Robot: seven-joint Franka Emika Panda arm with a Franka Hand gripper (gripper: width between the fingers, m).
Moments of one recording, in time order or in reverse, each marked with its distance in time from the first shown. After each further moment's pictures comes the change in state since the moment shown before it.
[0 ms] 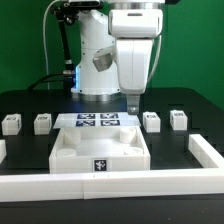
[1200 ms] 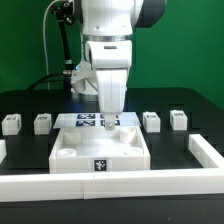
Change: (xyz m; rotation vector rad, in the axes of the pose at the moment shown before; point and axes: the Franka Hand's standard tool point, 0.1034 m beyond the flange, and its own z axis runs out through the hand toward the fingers) arm -0.046 -0.067 0.048 0.056 0.003 -0.125
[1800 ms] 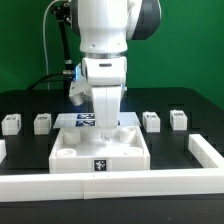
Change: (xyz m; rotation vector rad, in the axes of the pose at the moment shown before) arm -0.002 -0.017 0.032 0.032 0.015 0.021
